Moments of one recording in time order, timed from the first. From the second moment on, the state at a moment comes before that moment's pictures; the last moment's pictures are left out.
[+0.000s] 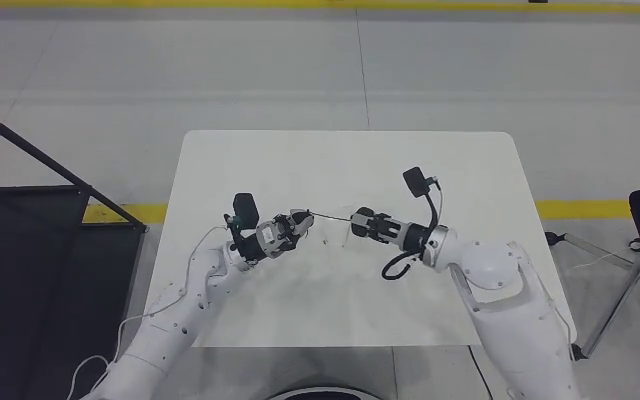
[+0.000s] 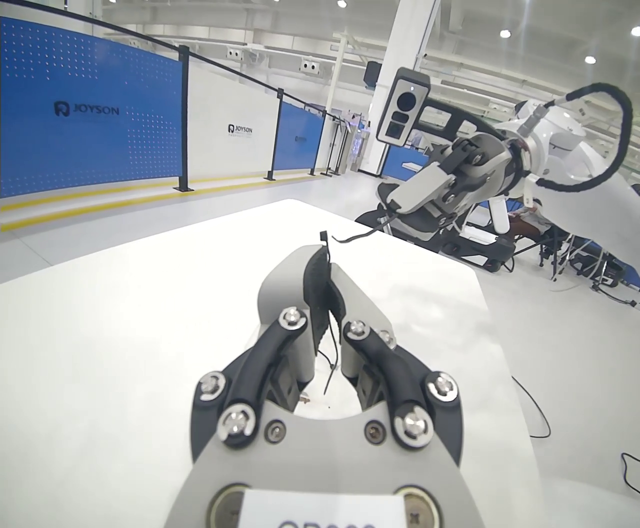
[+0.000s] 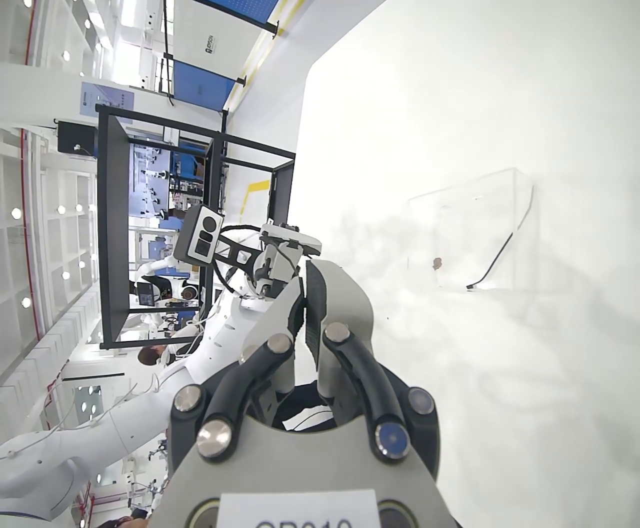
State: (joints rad) left arm 1.04 -1.19 -1.09 -1.16 1.19 -0.88 0.53; right arm -1.08 -1.20 1.25 -1.75 -0.10 0.18 0.86
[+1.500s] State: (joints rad) left arm 1.08 -1.20 -1.10 -1.23 1.32 -0.70 0.59; right arm -1.07 -1.18 1.23 -1.76 -0.07 0.22 0.85
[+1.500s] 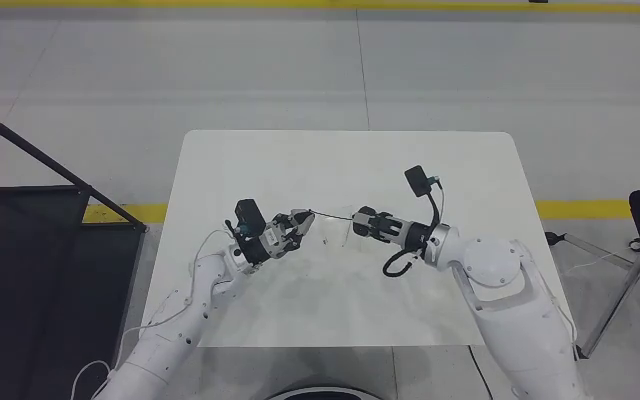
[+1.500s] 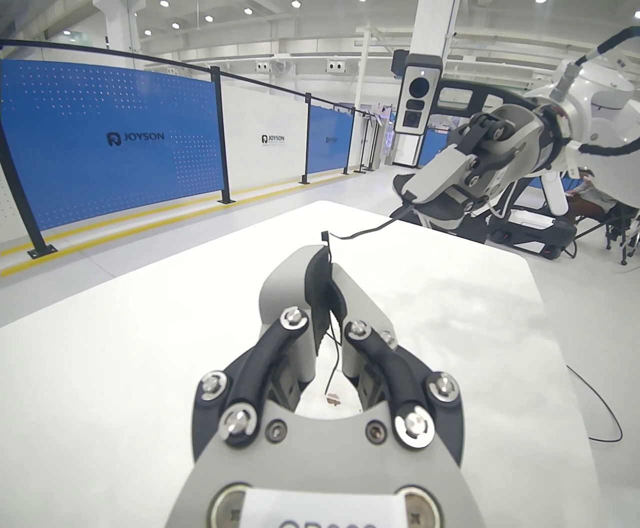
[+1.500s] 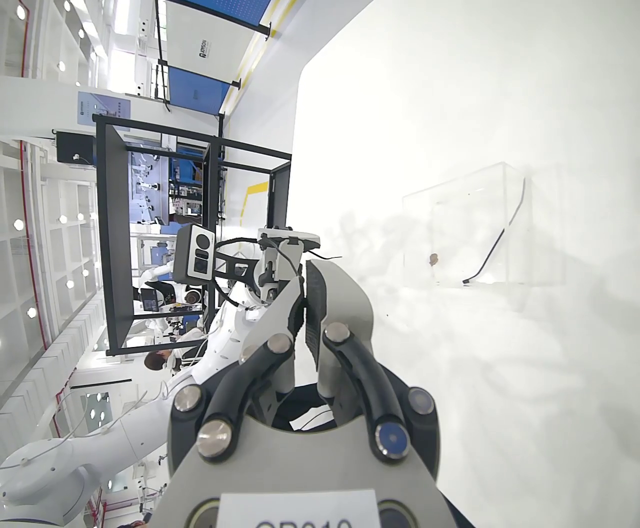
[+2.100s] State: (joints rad) left arm 1.09 -1.20 -1.10 -1.23 1.32 -0.70 0.59; right arm -1.05 -1.17 1.22 -1.75 -0.07 0.24 0.85
